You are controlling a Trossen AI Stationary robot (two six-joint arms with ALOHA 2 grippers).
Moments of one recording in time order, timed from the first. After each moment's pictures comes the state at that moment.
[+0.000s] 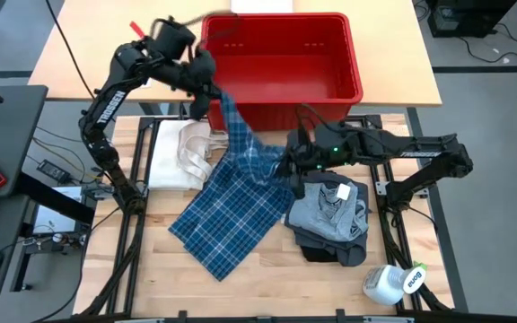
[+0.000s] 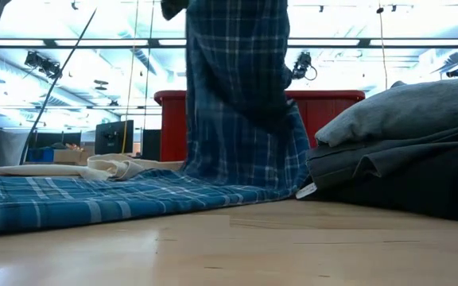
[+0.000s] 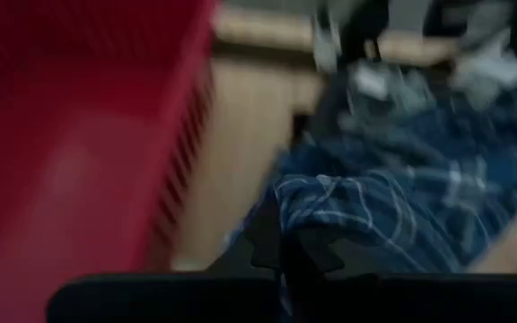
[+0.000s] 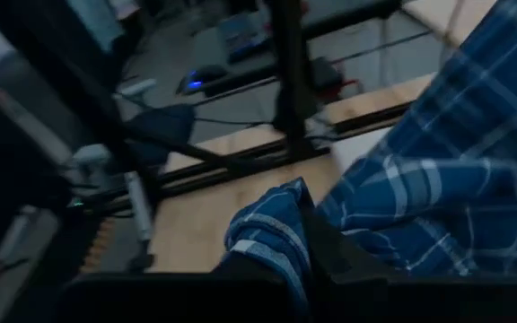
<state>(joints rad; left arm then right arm) 0.66 1.70 2.33 -1.36 0.43 0.33 0.03 1.43 1.53 -0.46 -0.03 0.33</state>
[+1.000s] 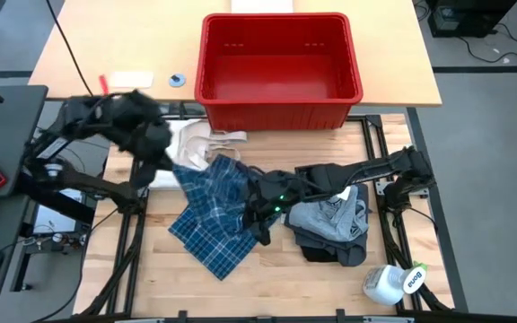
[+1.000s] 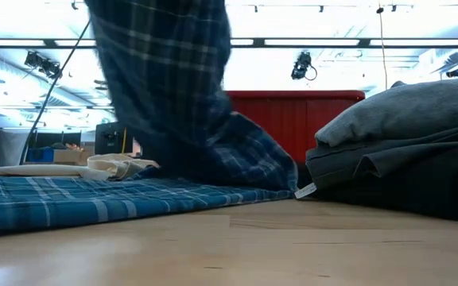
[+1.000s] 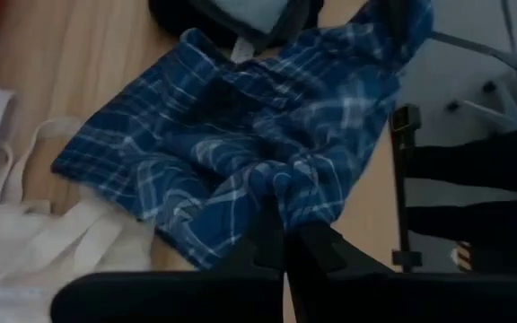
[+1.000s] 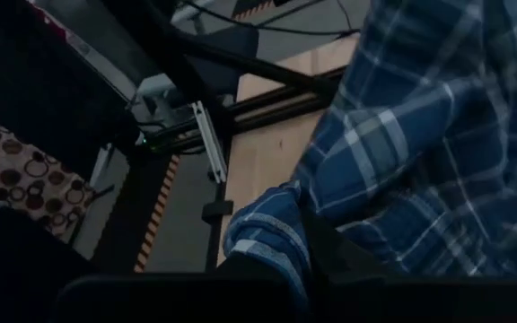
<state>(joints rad) 0.28 1.18 1.79 -1.56 0.35 0.04 0.20 1.81 1.74 -0.42 -0.15 0.48</state>
